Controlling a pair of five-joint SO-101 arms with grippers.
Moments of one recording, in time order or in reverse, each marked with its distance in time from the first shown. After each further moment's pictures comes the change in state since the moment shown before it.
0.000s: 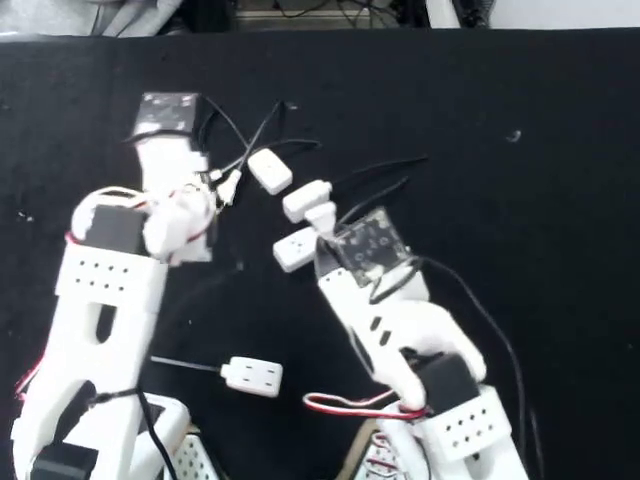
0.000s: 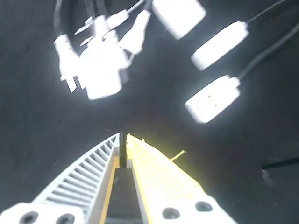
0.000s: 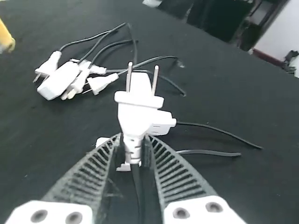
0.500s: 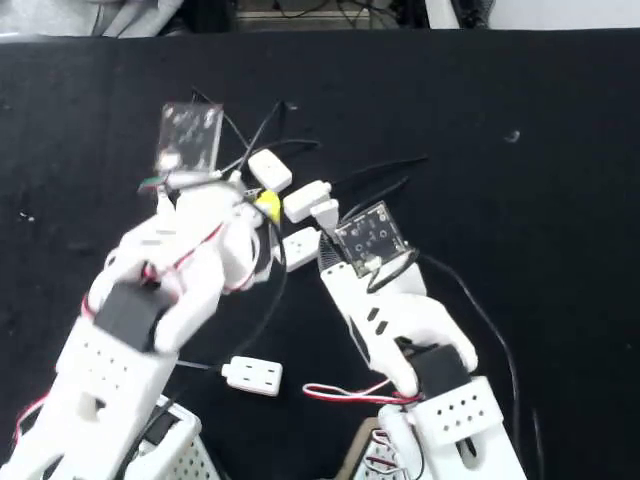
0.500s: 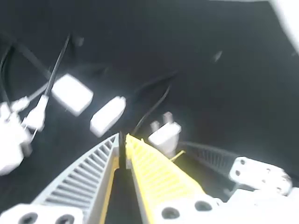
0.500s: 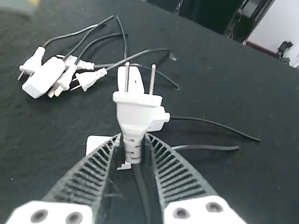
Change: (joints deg) left arm 17.1 -21.5 11.3 -19.3 13.7; right arm 1.5 5.8 1.8 -5.0 -0.1
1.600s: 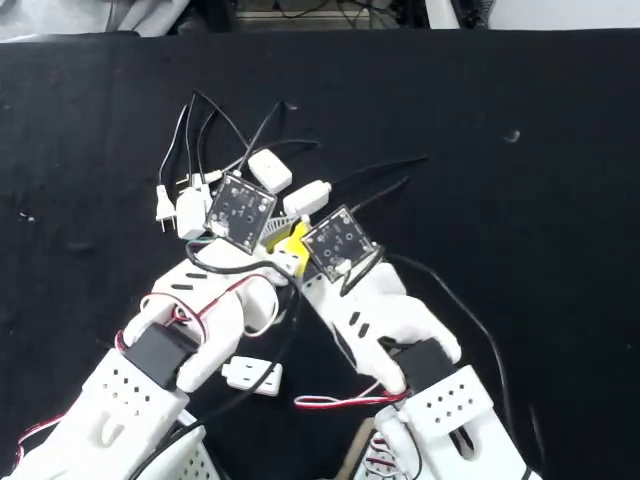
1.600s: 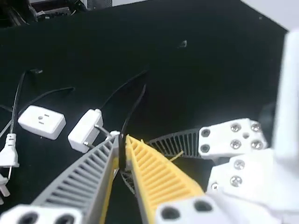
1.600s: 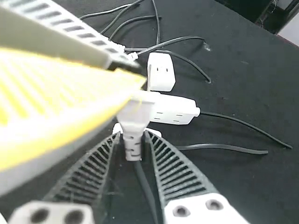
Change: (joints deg) left arm 7.2 -9.8 23.2 -17.7 -13.5; right arm -6.2 4.5 -0.2 -1.4 2.2
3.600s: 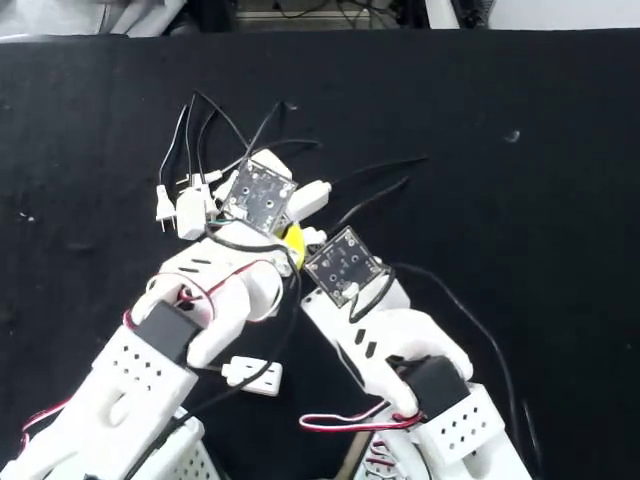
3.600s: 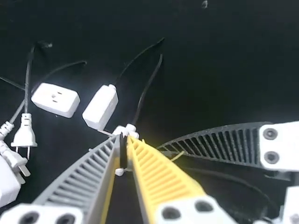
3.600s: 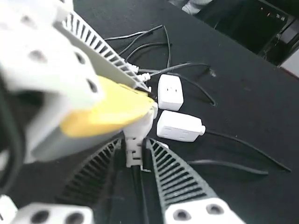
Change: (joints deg) left arm -1.8 8.9 -5.0 4.9 -4.4; right arm -2.9 -10.5 -1.3 9.8 0.5
